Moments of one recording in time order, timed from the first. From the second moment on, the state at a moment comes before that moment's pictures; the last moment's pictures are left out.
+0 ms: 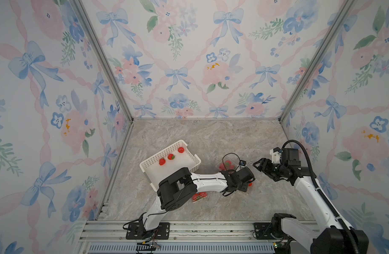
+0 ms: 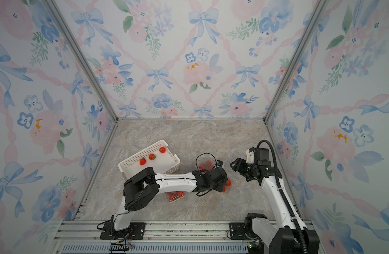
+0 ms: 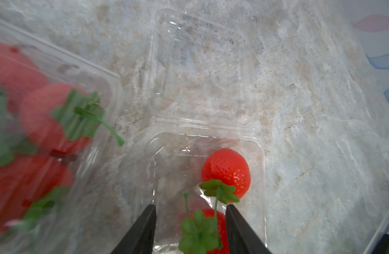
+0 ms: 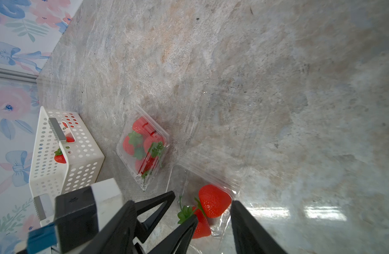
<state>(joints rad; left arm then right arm) -1.18 2.08 1.45 -0.26 -0.20 -0.70 -0.05 1.06 0.76 -0.69 -0.40 0.44</state>
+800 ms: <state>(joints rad) -1.10 1.64 1.16 -0.24 -0.50 -0.64 0.01 1.15 0.82 -0.70 -0.38 0.34</state>
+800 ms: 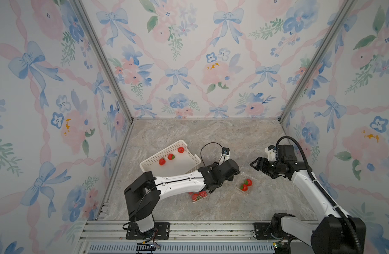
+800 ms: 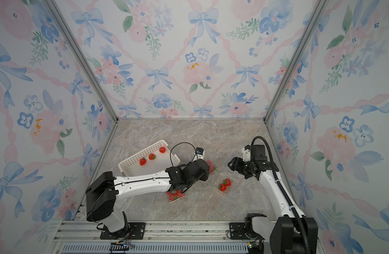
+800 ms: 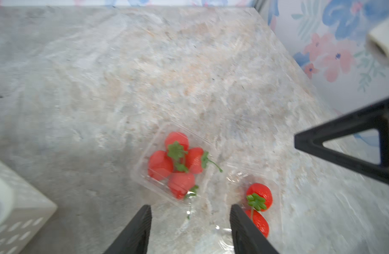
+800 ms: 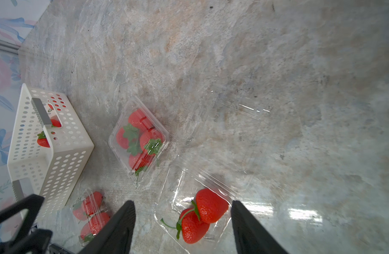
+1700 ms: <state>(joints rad) -0.36 1.59 0.88 -0.26 -0.30 -0.68 0.40 1.49 1.13 -0.61 -0.36 0.34</state>
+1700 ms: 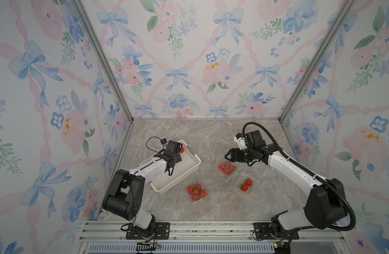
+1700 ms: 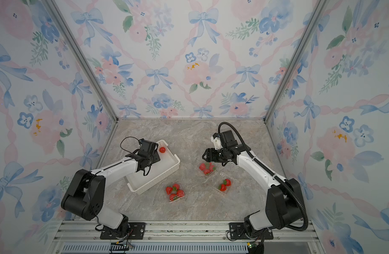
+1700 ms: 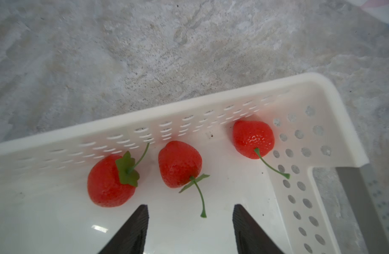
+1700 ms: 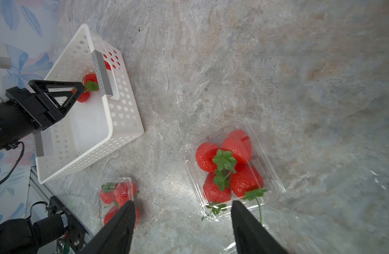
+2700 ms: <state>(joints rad) -0.30 1.76 1.01 -0.26 -0.27 -0.65 0.39 1.62 1.23 -0.60 -0.37 0.34</state>
